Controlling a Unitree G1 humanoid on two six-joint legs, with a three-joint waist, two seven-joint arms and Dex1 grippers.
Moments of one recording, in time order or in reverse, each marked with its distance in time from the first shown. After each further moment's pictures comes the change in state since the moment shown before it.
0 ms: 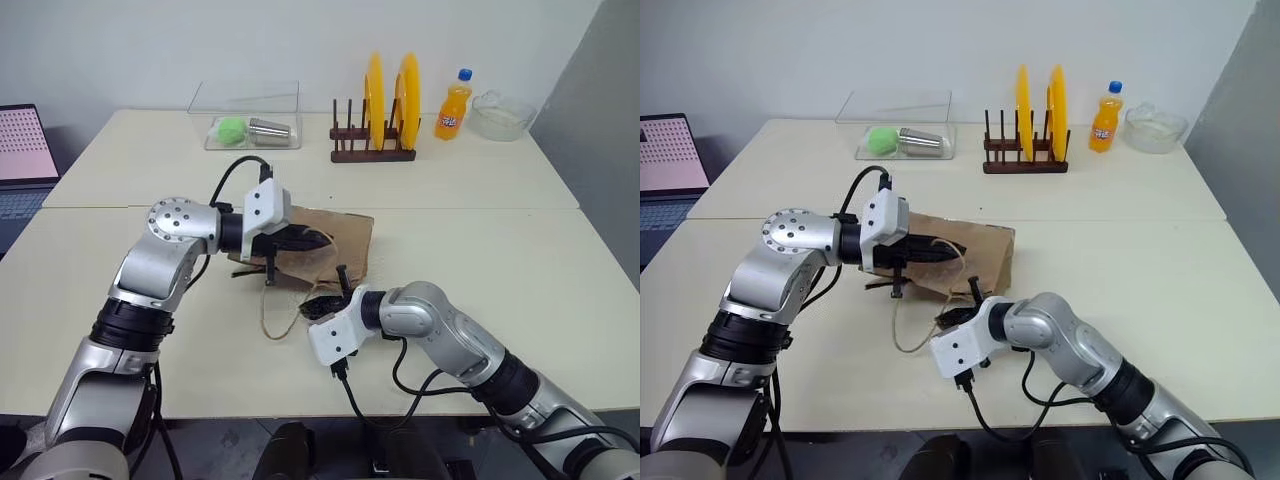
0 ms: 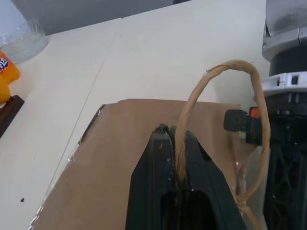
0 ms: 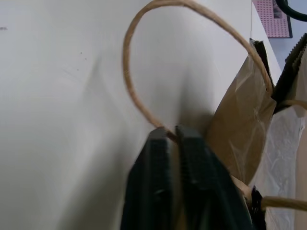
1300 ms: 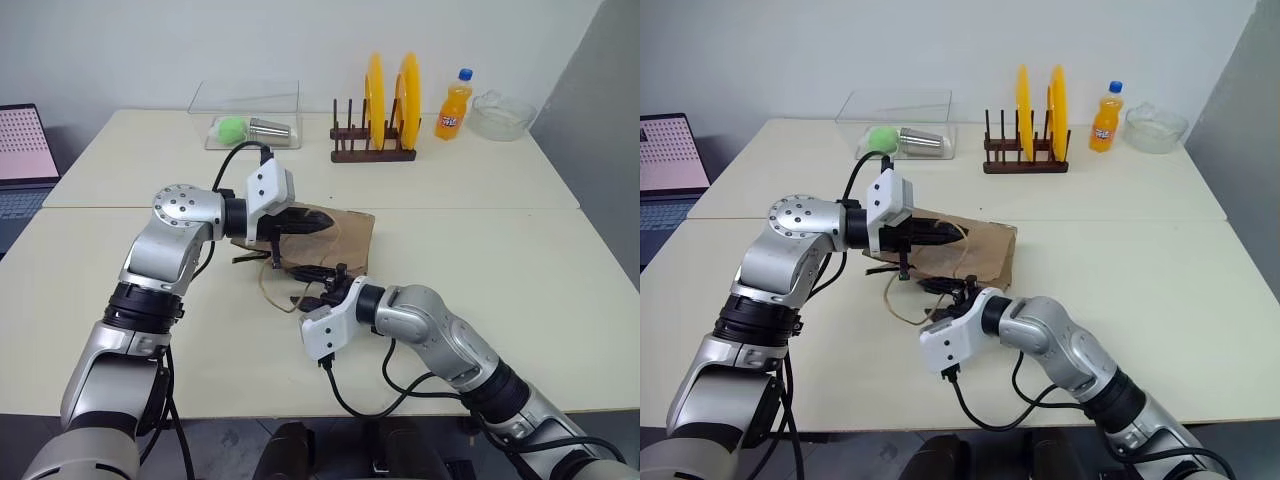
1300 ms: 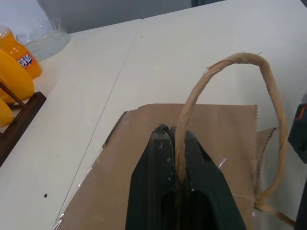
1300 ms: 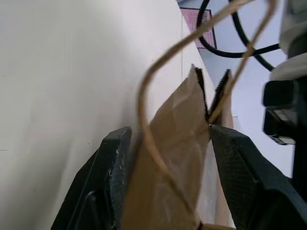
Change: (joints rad) left arm -0.076 -0.046 0.010 0.110 0.039 -0.003 0.022; right arm 0.048 0.093 -0.074 0.013 -0.146 -0.116 -0.171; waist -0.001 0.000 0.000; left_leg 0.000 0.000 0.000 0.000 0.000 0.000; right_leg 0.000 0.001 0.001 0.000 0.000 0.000
